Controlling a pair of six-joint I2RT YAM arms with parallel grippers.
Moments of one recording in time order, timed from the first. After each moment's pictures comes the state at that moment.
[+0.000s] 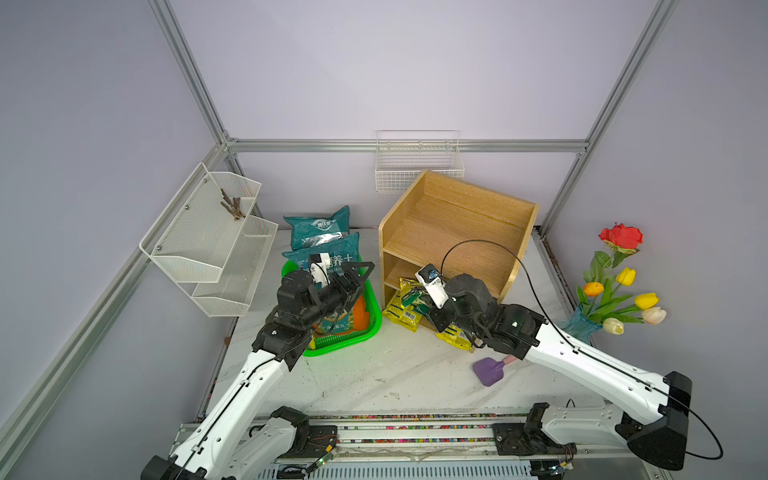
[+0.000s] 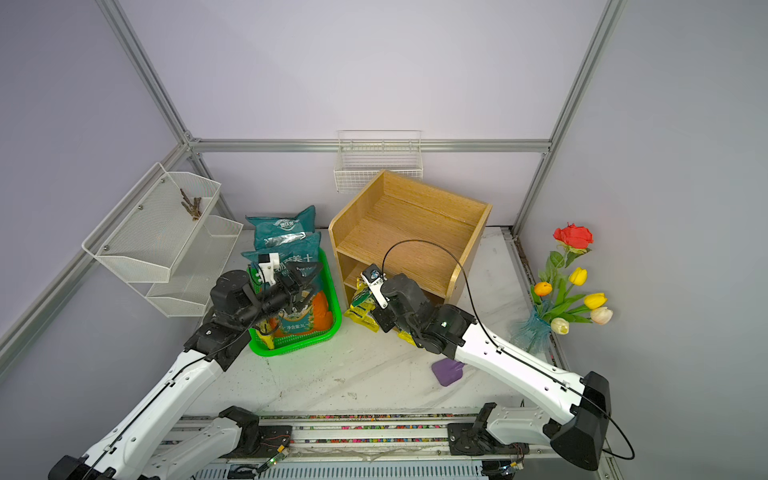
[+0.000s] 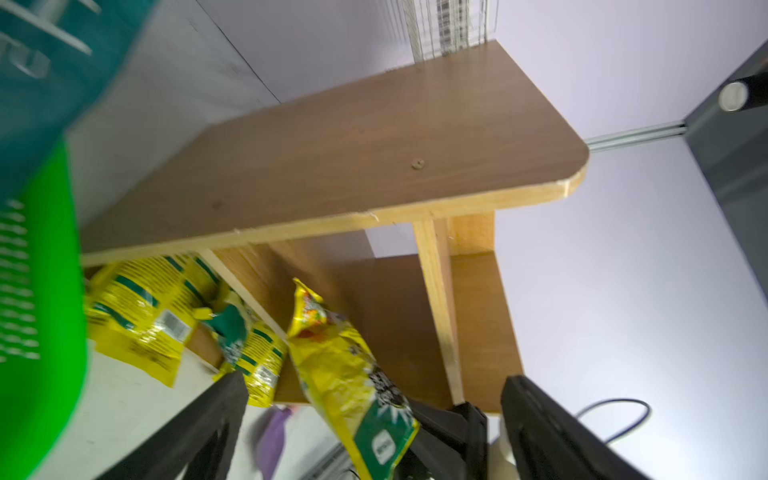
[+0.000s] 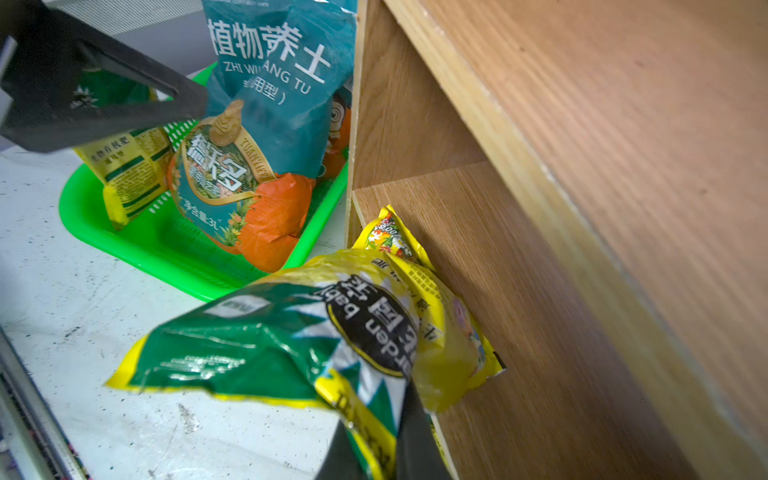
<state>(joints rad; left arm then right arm) -0.37 0.95 0.81 0.07 0.43 -1.28 0.90 1.24 1.18 -0.51 0.23 0.01</state>
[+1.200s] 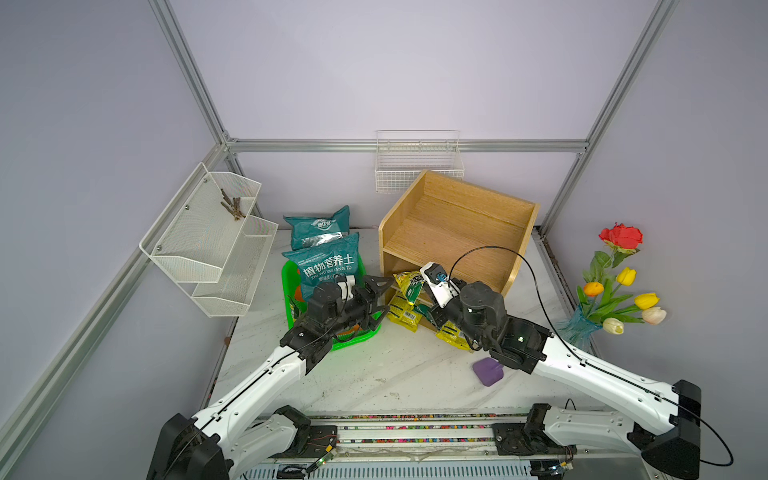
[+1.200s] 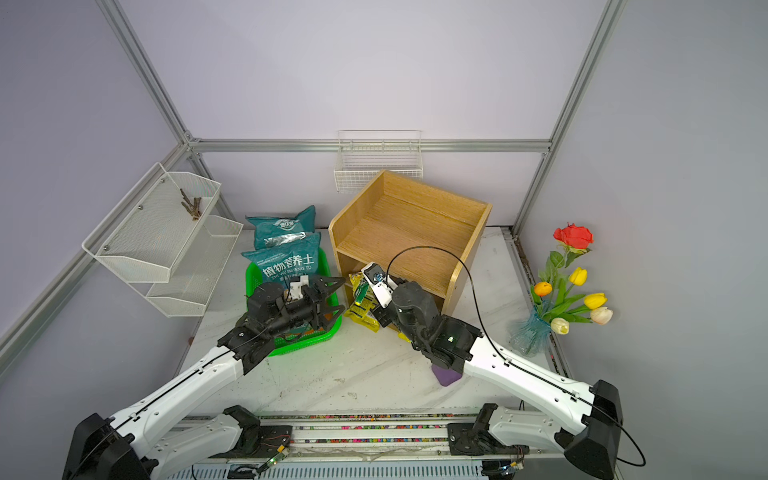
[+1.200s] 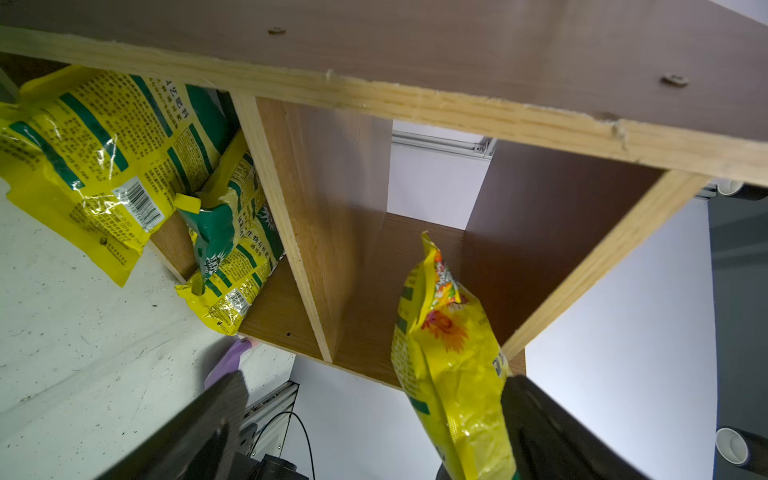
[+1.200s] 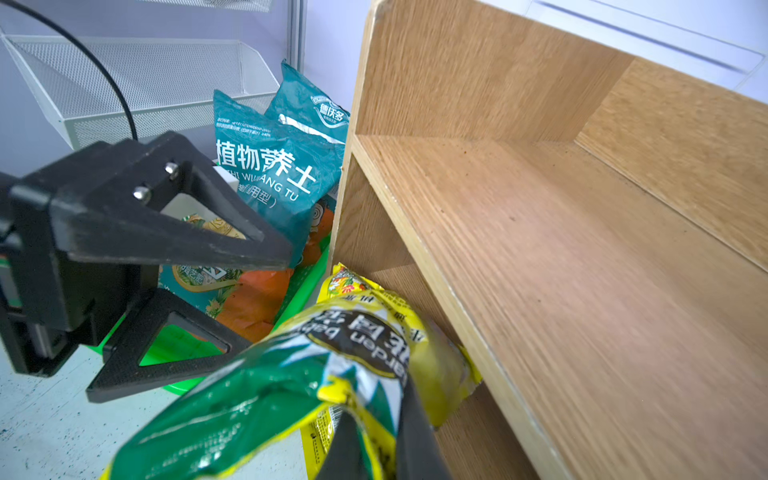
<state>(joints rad) -0.51 1.05 0.70 0.19 0.39 -1.56 0.94 1.14 1.04 -0.15 0.36 -0.13</state>
